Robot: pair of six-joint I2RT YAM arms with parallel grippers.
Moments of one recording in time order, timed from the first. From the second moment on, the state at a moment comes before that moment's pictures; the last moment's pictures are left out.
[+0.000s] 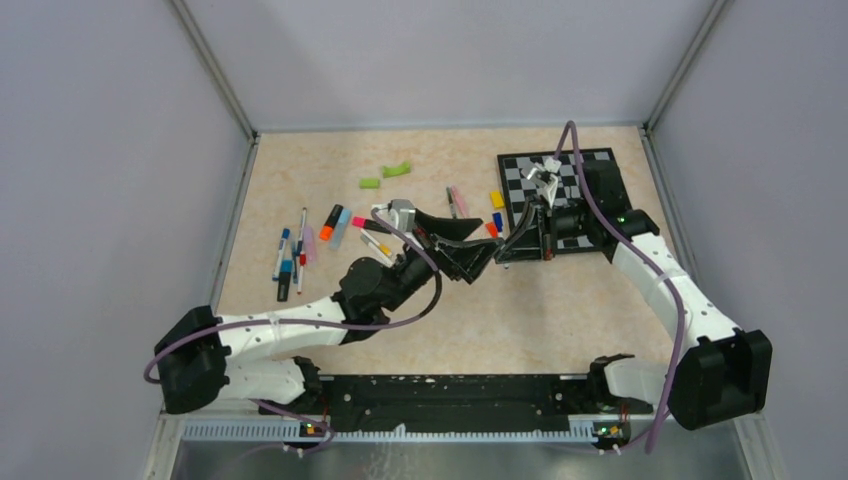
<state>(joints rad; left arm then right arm) -1.09 1.24 0.68 0.98 -0.13 -0.55 0.26 1.21 1.01 -0.44 -1.43 -0.02</state>
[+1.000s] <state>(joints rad) -0.84 1.23 0.78 0.61 0.22 -0.77 0.26 1.21 0.99 -0.58 -1.35 -0.24</state>
